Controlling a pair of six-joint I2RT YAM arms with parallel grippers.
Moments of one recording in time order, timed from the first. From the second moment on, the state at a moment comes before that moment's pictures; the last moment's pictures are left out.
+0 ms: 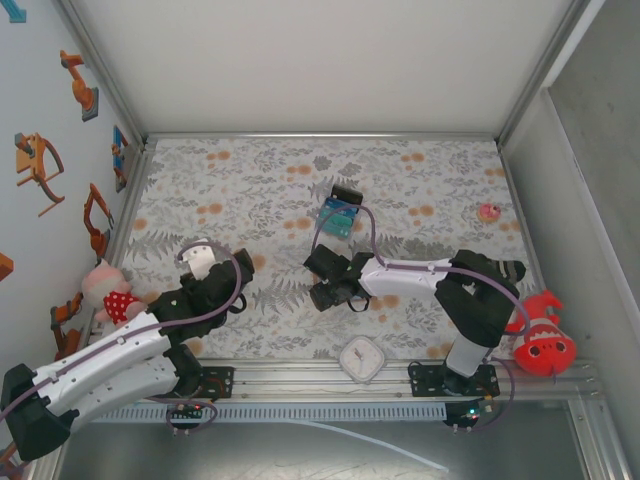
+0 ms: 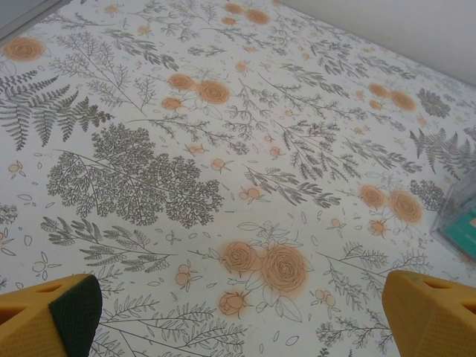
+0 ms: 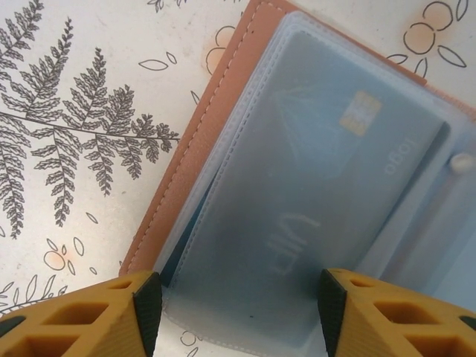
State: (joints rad) left arm -0.93 0.78 0.56 -0.60 -0.86 -0.96; right arm 1.00 1.72 0.98 -0.49 0.08 0.42
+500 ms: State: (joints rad) left arm -0.93 0.81 0.61 -0.57 -0.82 -0.90; right arm 0.99 1.69 0.95 -0.47 0.11 0.40
